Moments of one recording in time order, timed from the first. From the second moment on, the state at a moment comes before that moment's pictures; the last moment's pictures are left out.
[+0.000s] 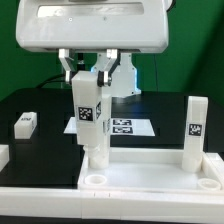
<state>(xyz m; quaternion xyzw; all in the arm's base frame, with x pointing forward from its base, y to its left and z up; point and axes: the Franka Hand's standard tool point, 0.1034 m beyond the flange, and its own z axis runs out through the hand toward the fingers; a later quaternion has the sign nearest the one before) 0.636 -0.073 0.165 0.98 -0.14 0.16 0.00</state>
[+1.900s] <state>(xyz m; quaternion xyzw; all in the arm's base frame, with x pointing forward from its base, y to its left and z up) 0.644 0.062 0.156 0.97 -0.08 0.24 -0.01</state>
